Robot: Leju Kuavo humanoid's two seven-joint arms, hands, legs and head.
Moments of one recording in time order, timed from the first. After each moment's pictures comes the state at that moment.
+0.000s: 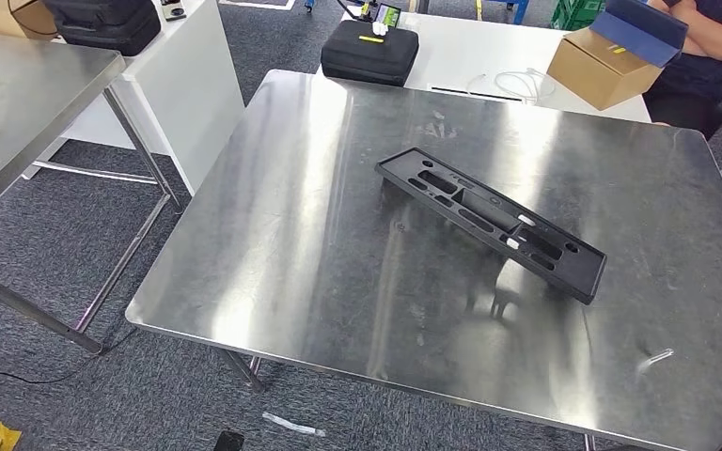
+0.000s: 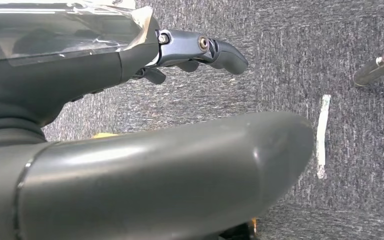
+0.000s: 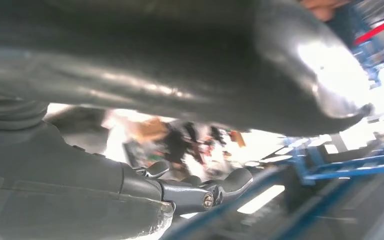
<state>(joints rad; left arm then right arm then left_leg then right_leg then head) -0.10 -0.10 -0.33 -0.26 0.11 0.50 -0.23 -0.95 -0.66 0.11 -0.54 0.76 -0.50 0.03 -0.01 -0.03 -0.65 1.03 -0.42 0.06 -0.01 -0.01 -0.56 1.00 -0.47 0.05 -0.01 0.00</state>
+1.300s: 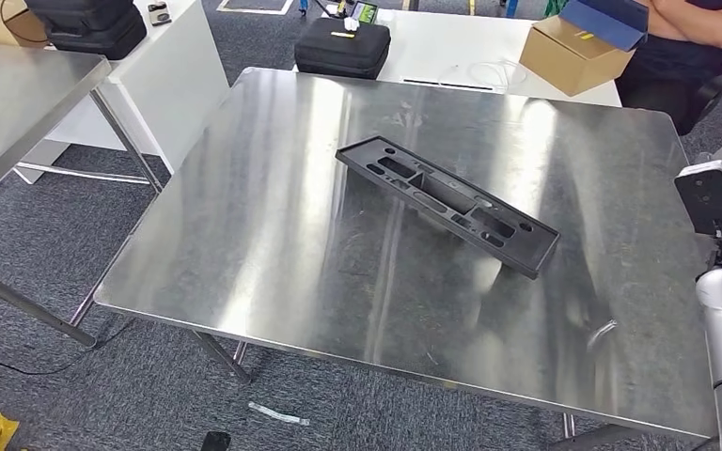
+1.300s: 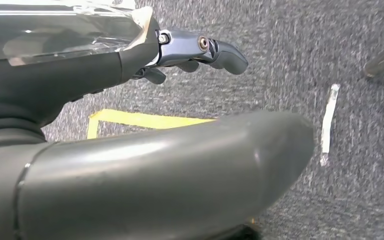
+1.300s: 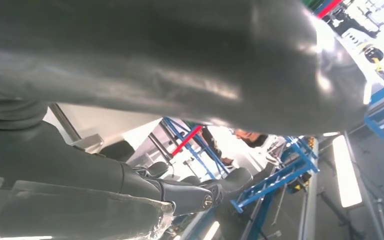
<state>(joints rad) -0.10 -0.07 -0.31 -0.25 0.18 0.49 -0.26 -0.58 -0.53 -0.05 -1.04 0.52 -0.43 -0.23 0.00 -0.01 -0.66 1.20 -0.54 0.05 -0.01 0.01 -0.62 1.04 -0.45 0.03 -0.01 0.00</state>
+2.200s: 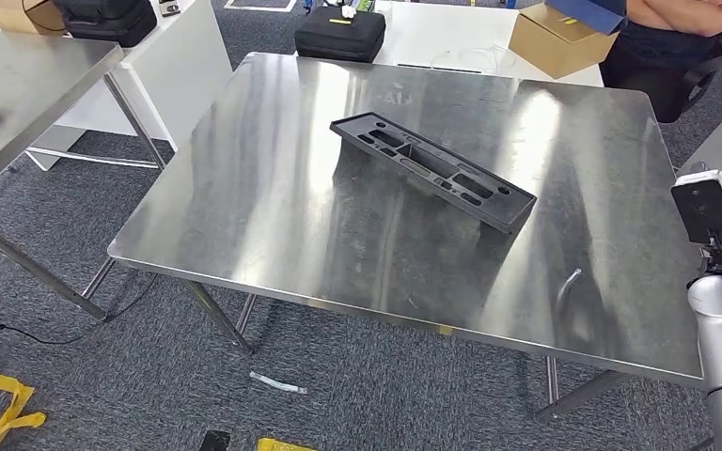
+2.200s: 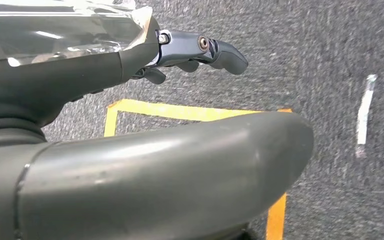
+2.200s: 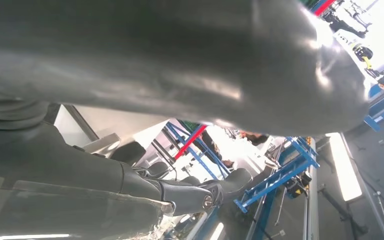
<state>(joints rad) -0.10 -0.07 -0.31 -0.25 0.19 0.49 -0.28 -0.56 -0.51 -0.02 -1.04 0.47 -0.47 -0.25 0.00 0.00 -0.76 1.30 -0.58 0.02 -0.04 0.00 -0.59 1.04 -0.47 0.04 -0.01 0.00</state>
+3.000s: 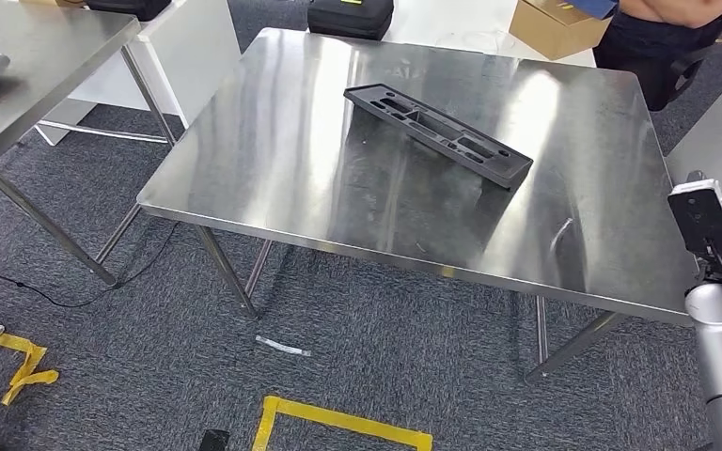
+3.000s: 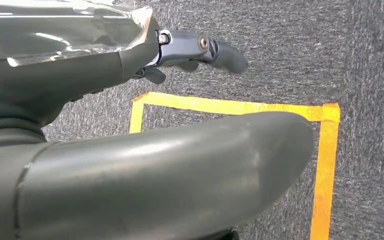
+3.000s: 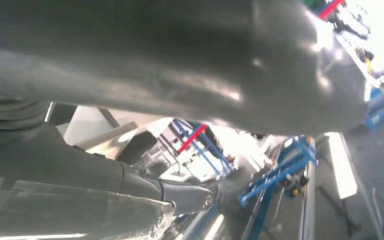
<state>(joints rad) -0.11 -0.08 -0.31 -0.25 0.20 0.48 -0.30 -0.53 -0.51 -0.03 -1.05 0.47 -0.48 -0.25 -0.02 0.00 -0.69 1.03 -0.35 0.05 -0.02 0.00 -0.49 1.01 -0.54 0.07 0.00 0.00</state>
